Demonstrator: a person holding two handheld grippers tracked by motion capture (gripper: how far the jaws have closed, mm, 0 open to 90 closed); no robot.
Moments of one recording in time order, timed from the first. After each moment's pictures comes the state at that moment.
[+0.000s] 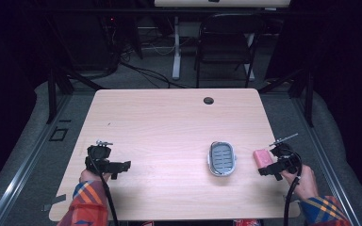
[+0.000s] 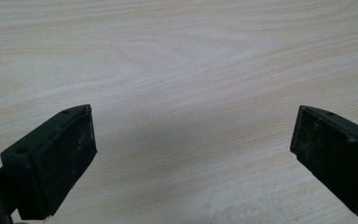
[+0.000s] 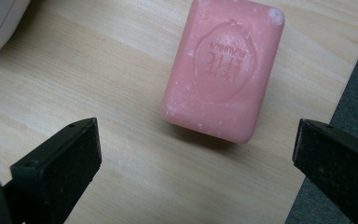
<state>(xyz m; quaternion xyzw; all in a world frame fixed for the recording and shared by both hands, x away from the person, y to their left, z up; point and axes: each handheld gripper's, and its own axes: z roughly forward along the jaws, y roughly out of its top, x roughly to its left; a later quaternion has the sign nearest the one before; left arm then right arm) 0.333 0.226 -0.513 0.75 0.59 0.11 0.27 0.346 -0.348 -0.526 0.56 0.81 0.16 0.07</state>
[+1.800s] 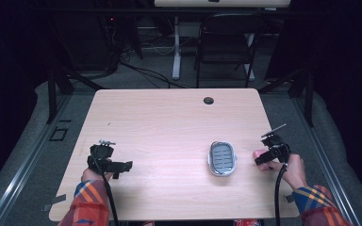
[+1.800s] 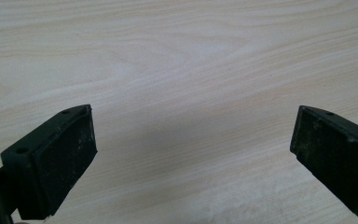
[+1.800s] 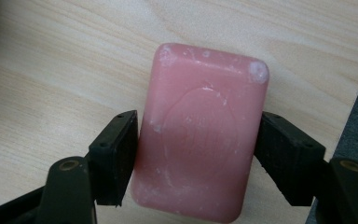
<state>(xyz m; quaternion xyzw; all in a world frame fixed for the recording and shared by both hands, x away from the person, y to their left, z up) 0.336 0.221 -0.515 0.76 0.58 0.11 0.26 0.391 -0.337 -0.540 0.58 0.80 0.11 0.07</state>
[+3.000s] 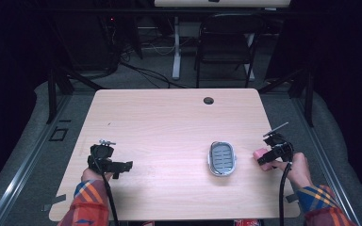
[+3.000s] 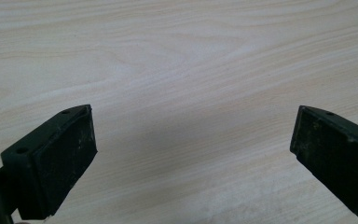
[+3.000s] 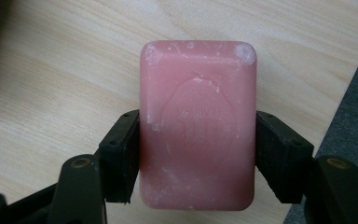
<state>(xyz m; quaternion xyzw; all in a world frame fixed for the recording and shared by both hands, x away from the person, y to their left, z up) 0.336 0.221 -0.515 0.76 0.58 0.11 0.26 0.388 -0.341 -0.530 0.57 0.81 0.12 0.06</state>
